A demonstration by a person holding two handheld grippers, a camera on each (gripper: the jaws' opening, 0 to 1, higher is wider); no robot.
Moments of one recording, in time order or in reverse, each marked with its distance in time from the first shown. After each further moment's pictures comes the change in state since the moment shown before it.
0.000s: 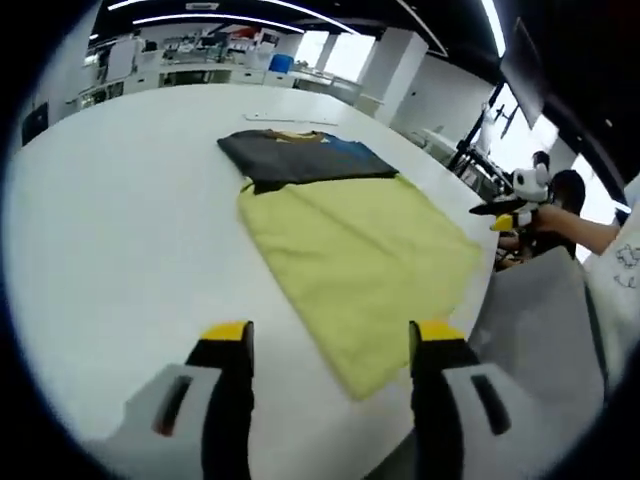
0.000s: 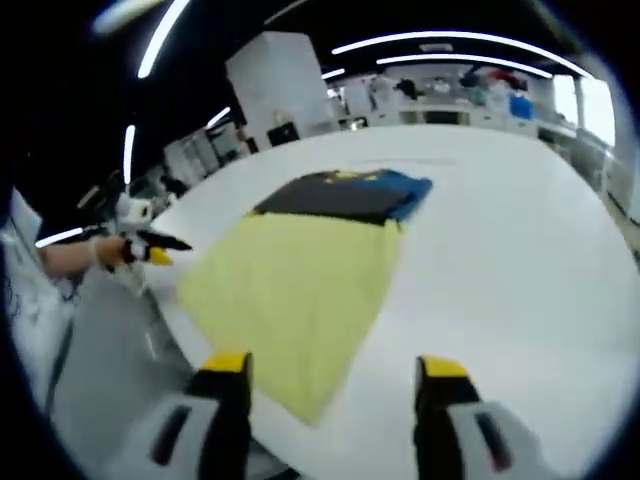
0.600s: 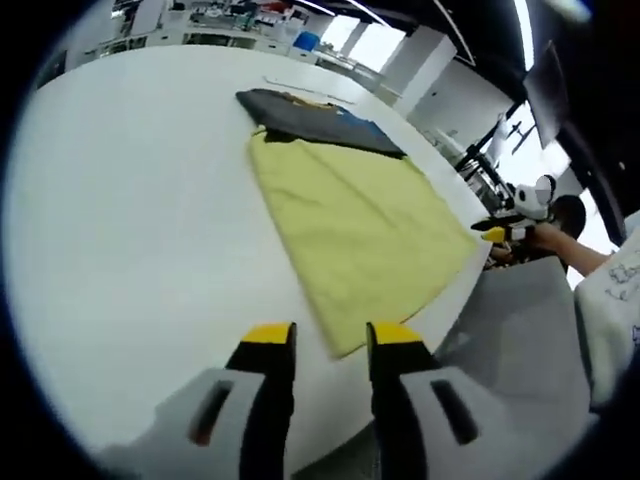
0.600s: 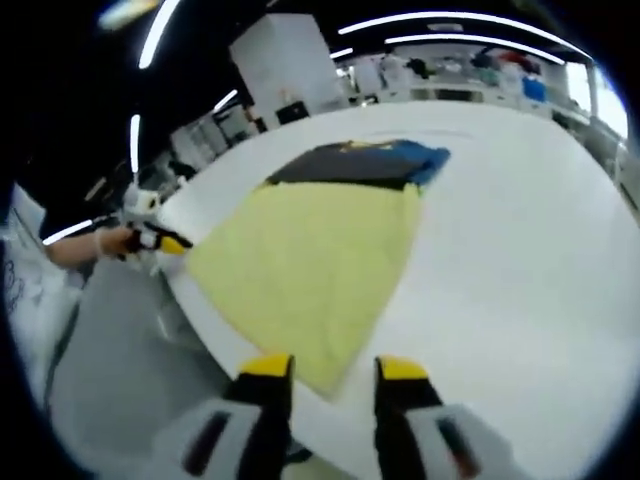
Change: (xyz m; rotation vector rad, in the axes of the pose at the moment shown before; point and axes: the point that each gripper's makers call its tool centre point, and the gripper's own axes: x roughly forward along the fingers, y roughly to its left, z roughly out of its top) left arm -0.003 -0.006 -0.038 -0.139 0.074 -0.017; right arm 0.007 0.012 -0.026 0.004 0.098 0.055
